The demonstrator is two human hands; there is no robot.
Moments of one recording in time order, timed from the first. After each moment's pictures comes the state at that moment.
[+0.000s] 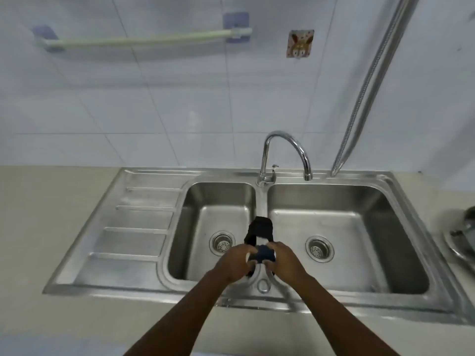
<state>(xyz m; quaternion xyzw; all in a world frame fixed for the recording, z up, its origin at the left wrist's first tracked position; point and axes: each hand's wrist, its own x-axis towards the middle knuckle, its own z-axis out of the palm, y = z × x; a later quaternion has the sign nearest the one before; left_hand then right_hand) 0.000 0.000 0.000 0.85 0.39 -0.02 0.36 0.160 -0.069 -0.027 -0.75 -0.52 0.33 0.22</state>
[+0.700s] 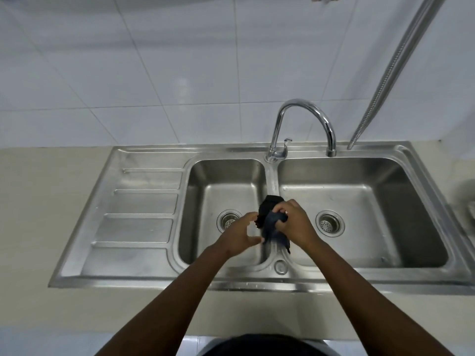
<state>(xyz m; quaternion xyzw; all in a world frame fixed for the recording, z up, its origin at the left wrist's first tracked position) -0.023 0.047 0.000 0.78 0.38 0.02 0.49 0.156 -0.019 0.000 -0.78 -0.48 0.29 0.29</state>
